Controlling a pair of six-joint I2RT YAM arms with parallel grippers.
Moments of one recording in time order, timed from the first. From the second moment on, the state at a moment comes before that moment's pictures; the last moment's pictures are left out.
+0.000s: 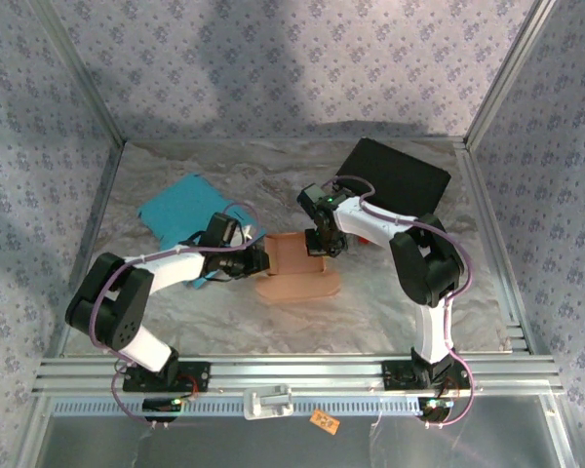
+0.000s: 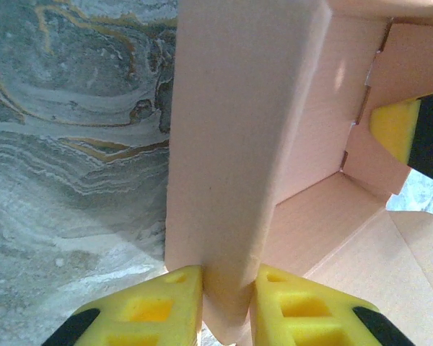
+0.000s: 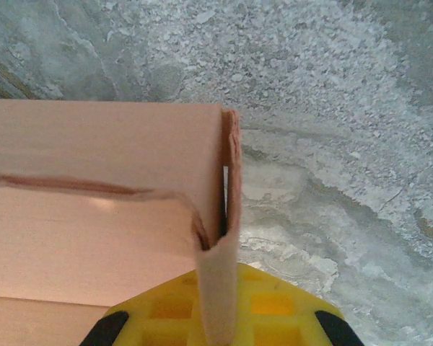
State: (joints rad) left arm -0.49 1.55 0.71 -0.12 0.52 -0.69; right arm 0.64 1.95 1.41 -0.87 -0.02 0.52
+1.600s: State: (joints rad) left arm -0.80 1.71 1.10 -0.70 -0.10 -0.71; right arm 0.66 1.95 1.41 -0.88 0.01 0.52
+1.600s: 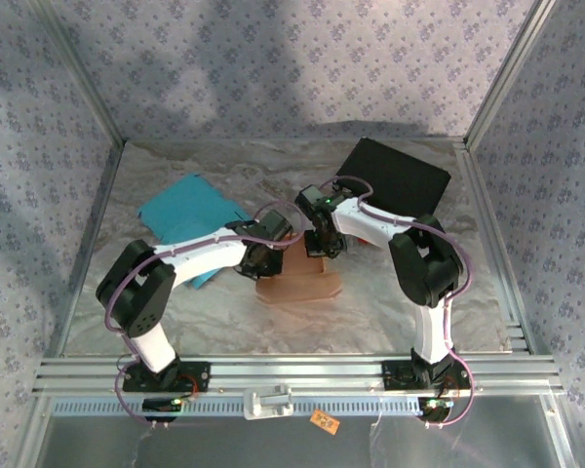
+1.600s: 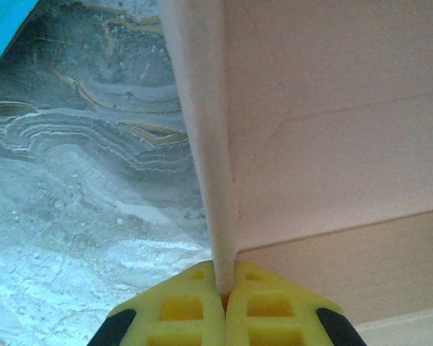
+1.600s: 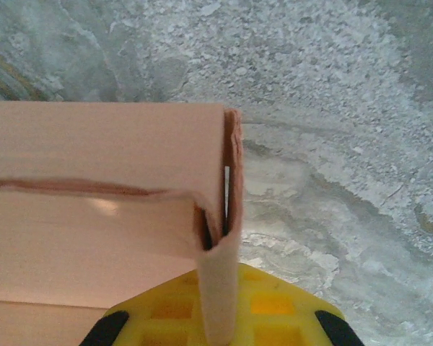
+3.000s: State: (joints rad) left arm -0.81 1.72 1.08 -0.75 -0.25 -0.77; right arm 0.74 1.87 1.35 -0.81 0.04 0.58
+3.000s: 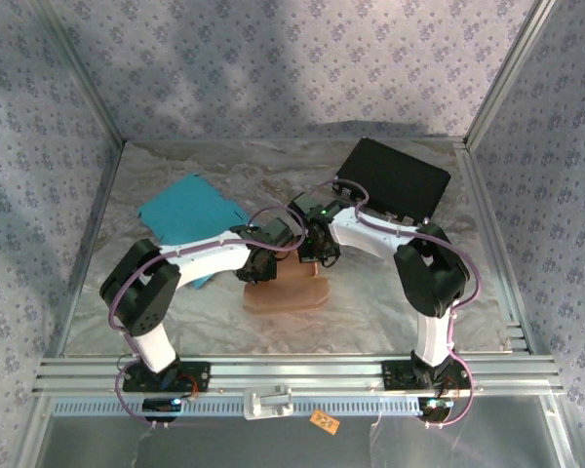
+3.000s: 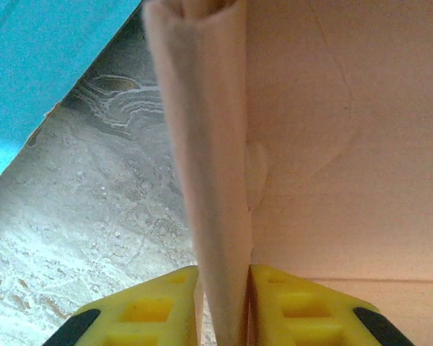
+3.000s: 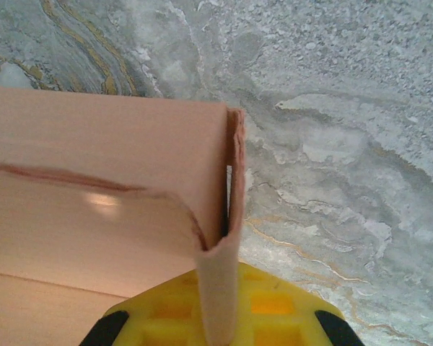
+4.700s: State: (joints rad) left arm -0.70 1.77 1.24 -0.77 -0.21 -0.64; right arm 0.74 1.86 1.35 -0.83 0.04 0.59
